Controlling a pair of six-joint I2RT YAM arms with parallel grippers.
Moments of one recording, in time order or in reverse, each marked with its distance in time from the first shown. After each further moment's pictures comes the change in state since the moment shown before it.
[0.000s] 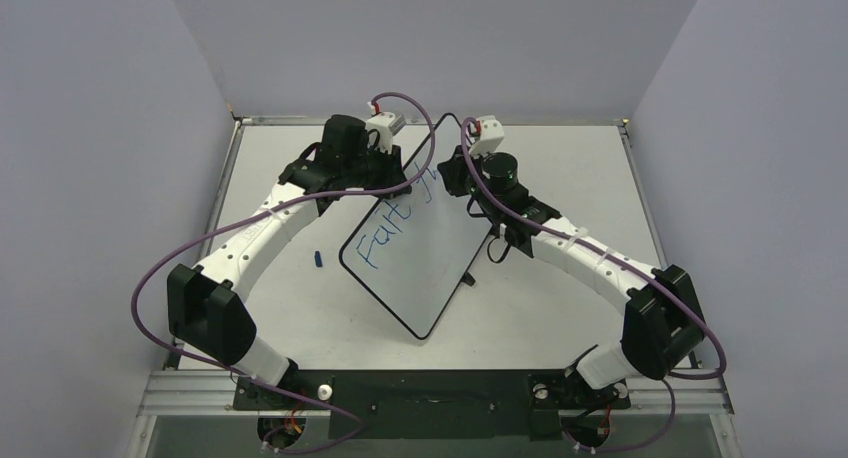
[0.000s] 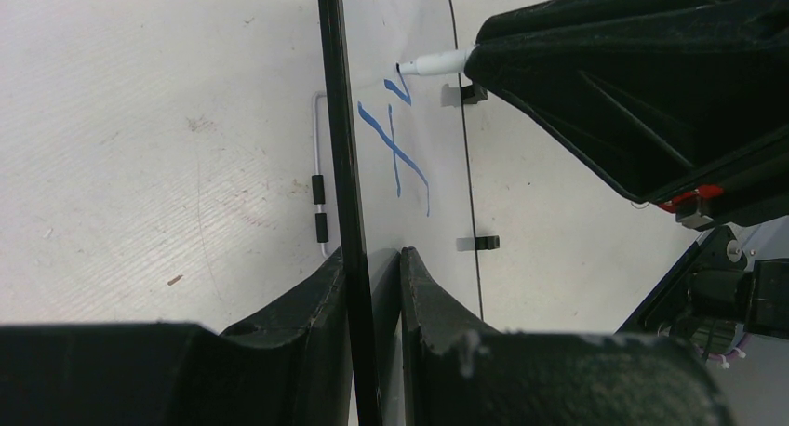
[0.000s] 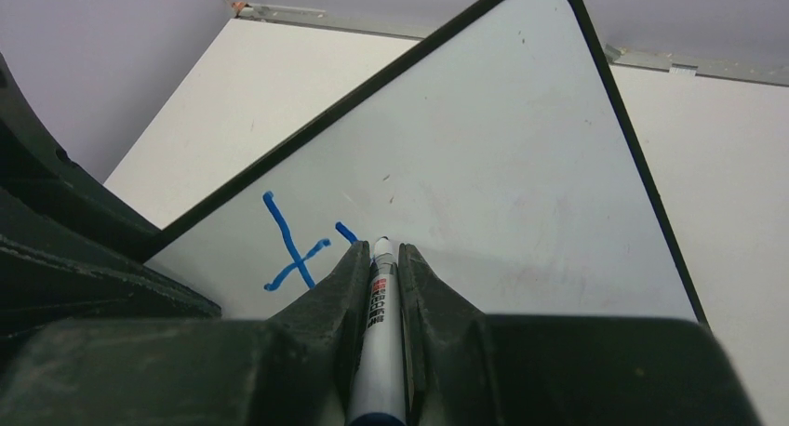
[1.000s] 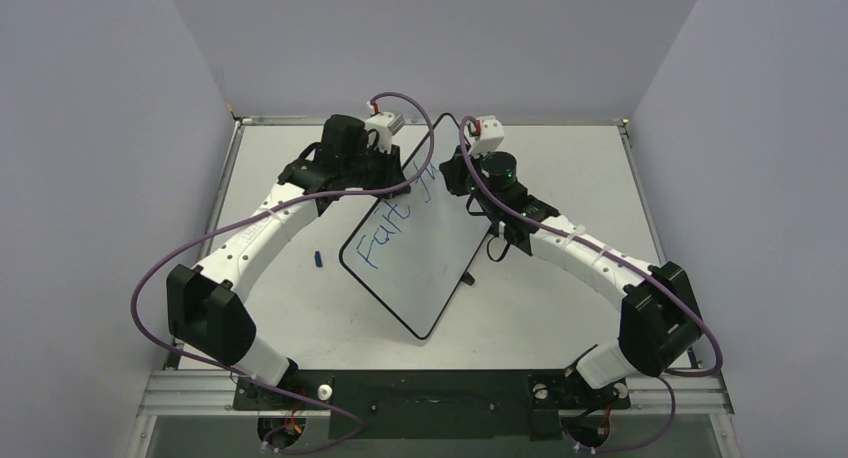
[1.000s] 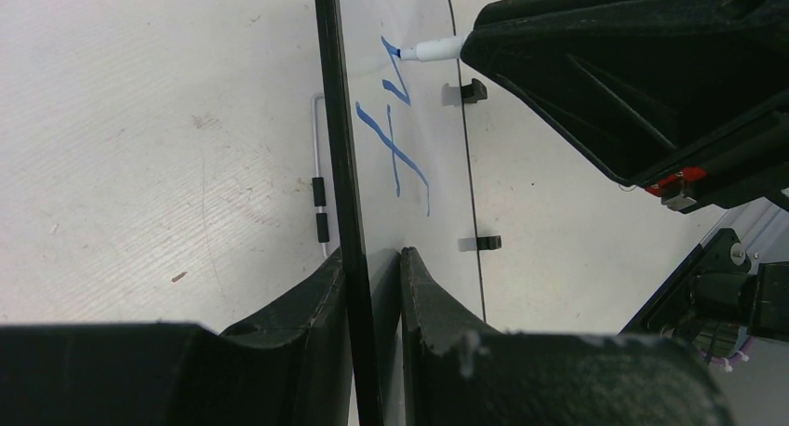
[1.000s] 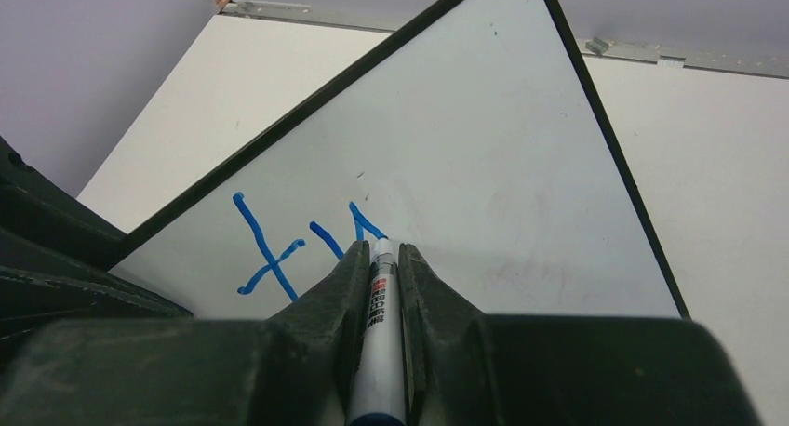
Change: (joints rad) left arm 0.000 -0.002 0.000 -0.003 -0.007 0.000; right arm -0.008 0.029 0.026 -0.009 0.010 0.002
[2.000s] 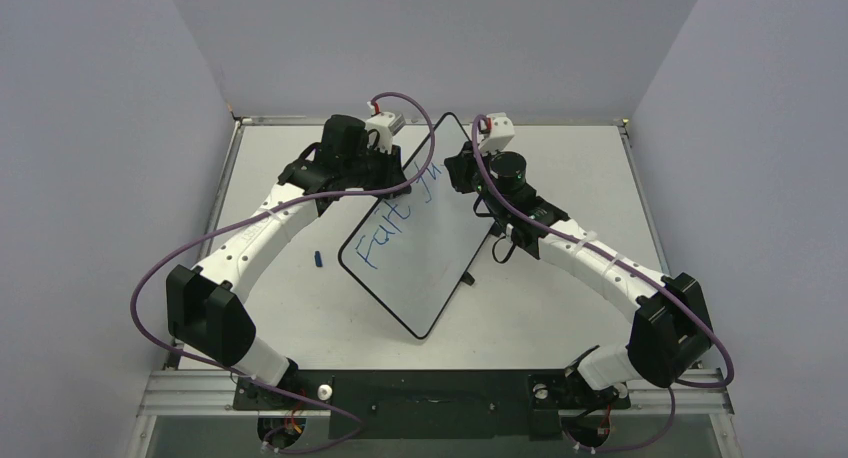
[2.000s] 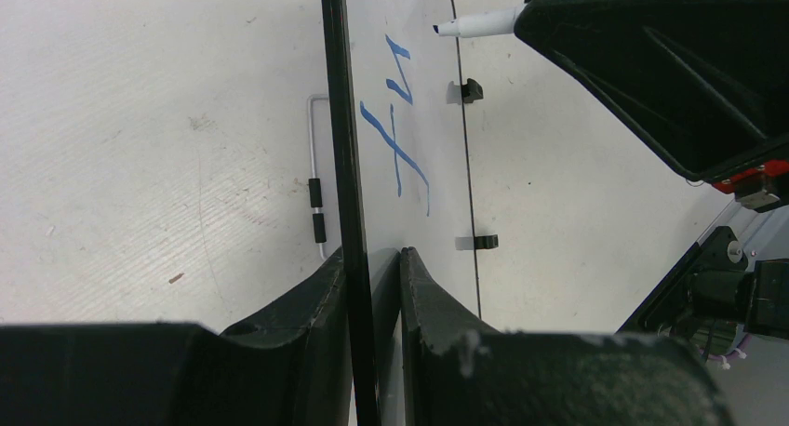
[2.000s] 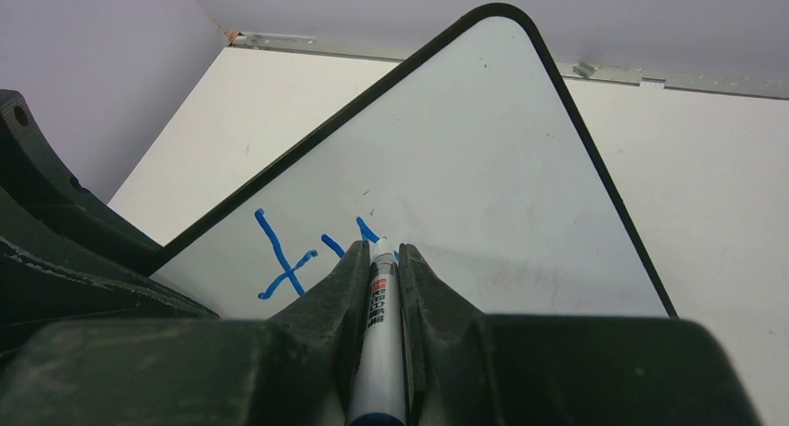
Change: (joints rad) left arm -0.002 -0.002 0.000 -0.001 0.002 0.000; right arm -0.010 -0.064 -0.016 0.000 0.023 0.005
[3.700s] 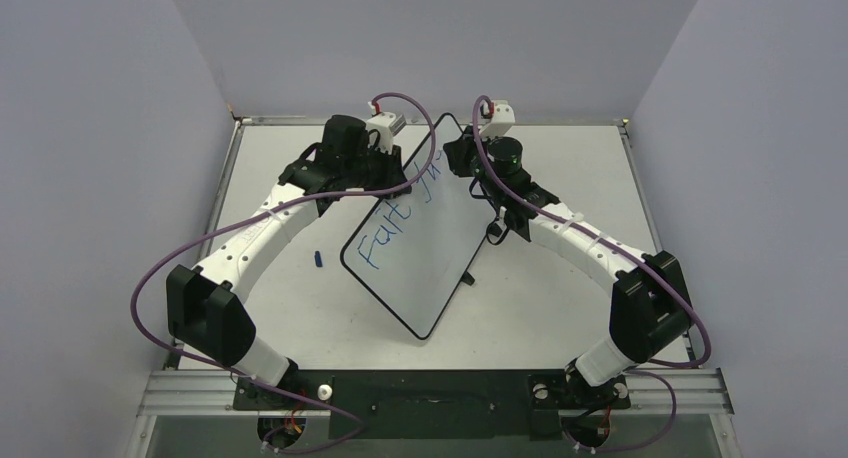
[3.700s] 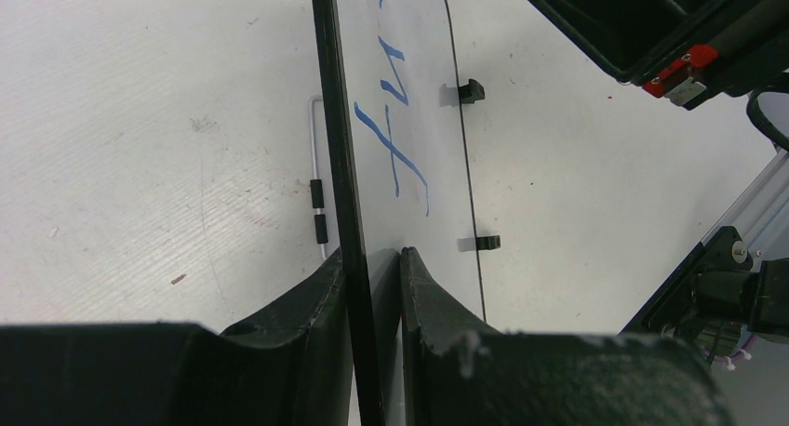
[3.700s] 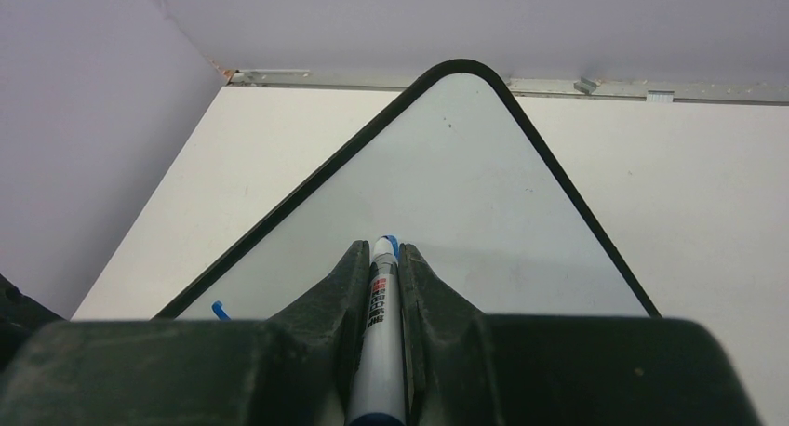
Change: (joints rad) left arm -0.004 0.000 0.000 0.002 -0.006 0.005; right arm -0.053 0.132 0.087 0.066 -0.032 0.073
